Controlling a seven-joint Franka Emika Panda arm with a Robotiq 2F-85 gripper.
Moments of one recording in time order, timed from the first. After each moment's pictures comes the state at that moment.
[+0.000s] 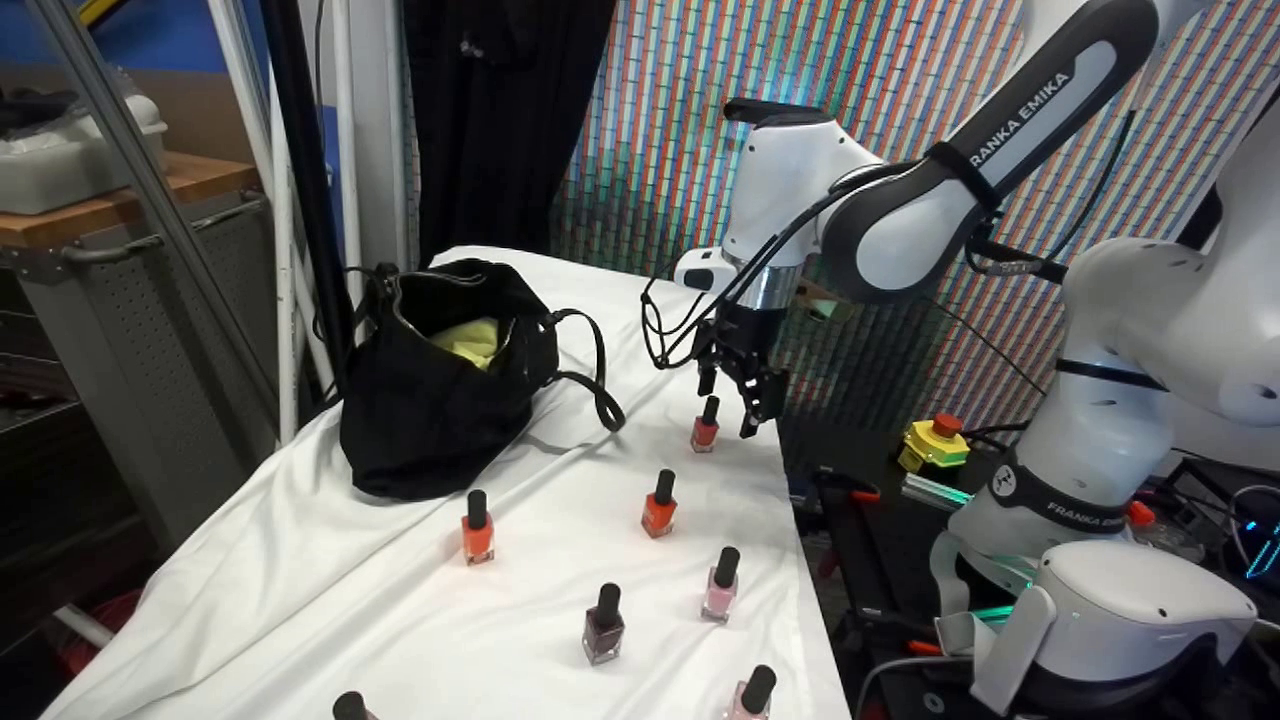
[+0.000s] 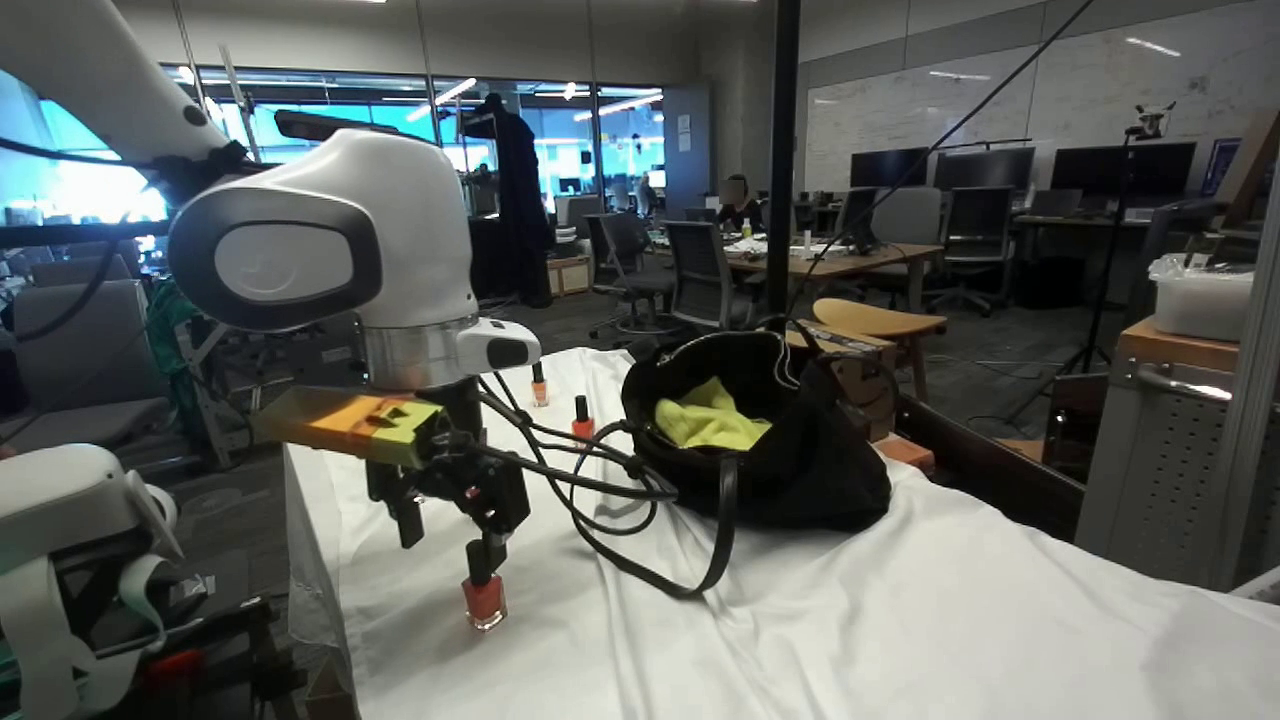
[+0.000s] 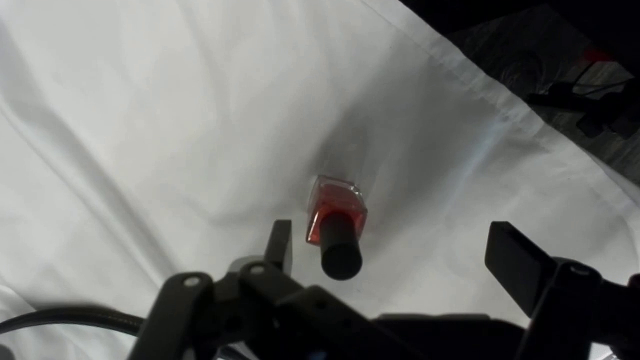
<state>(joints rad) 0.01 -0.14 -0.13 -2.73 -0.10 2.57 -0.68</state>
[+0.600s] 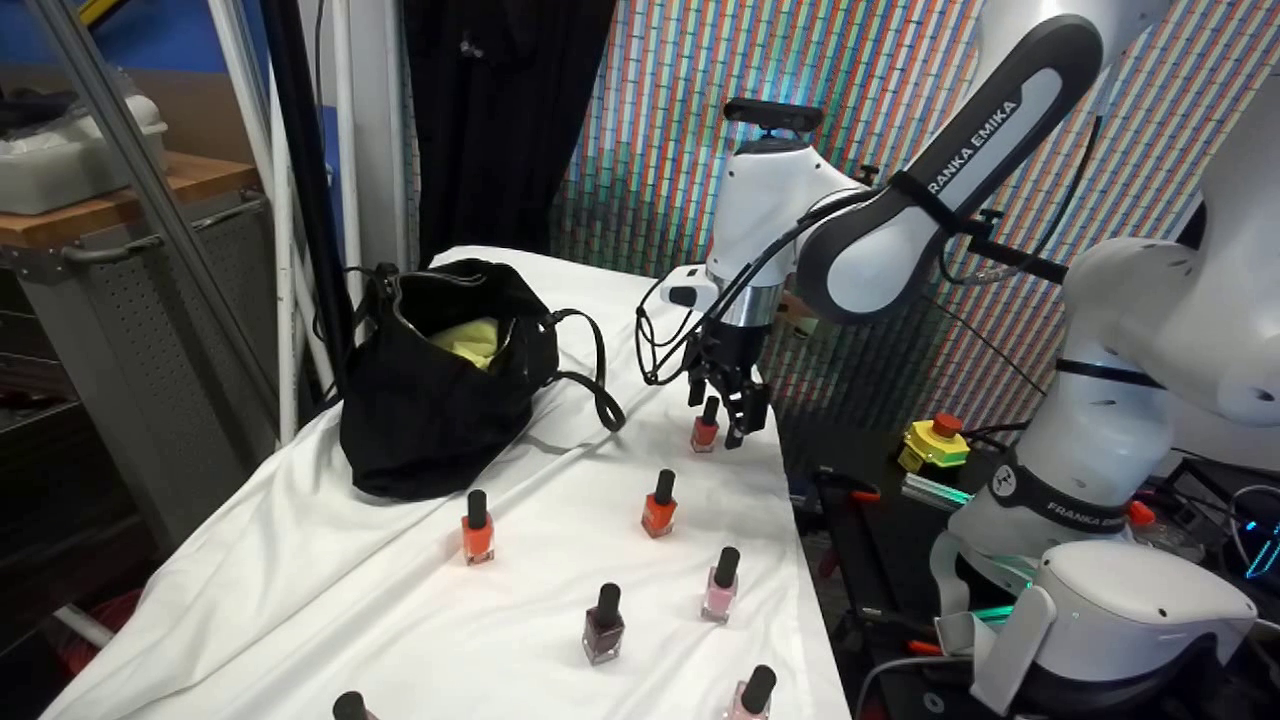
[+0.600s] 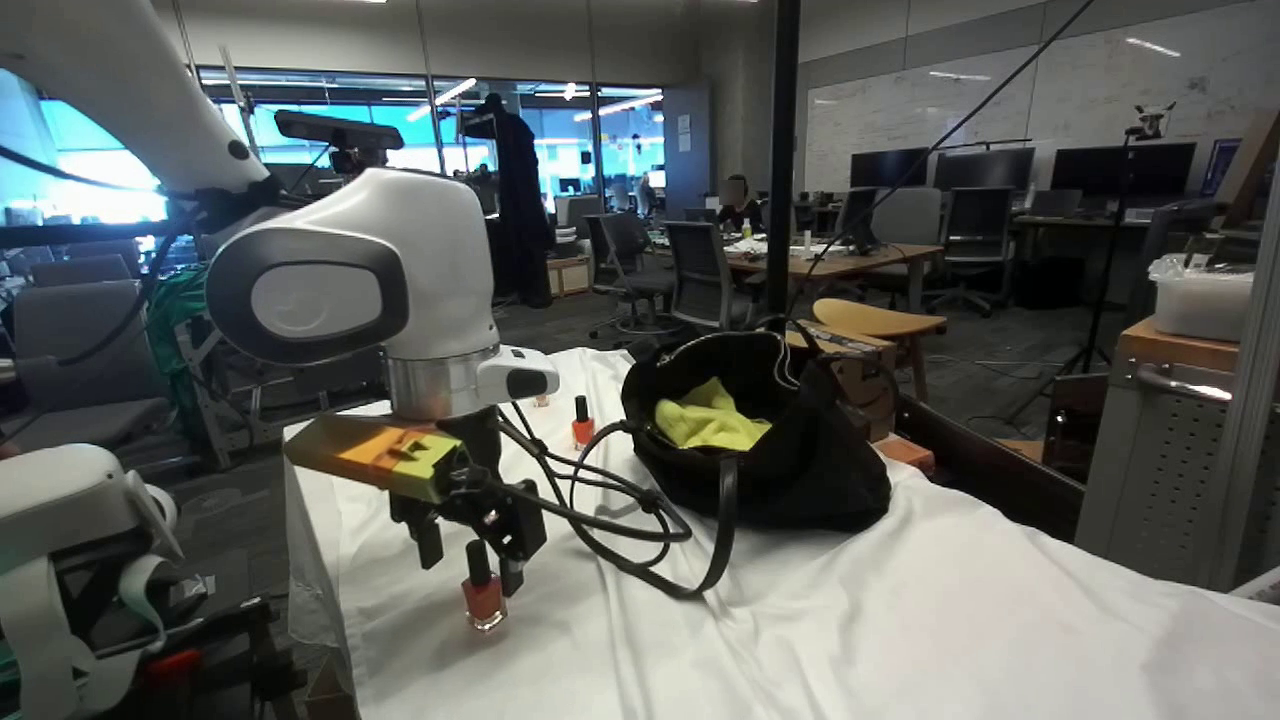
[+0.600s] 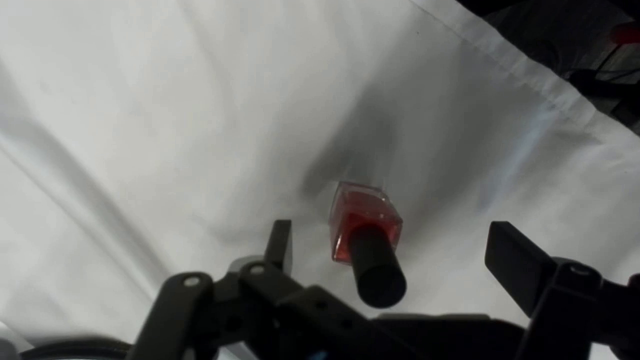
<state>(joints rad) 0.00 -0.03 -0.13 -2.69 -0.09 2.64 -0.64</state>
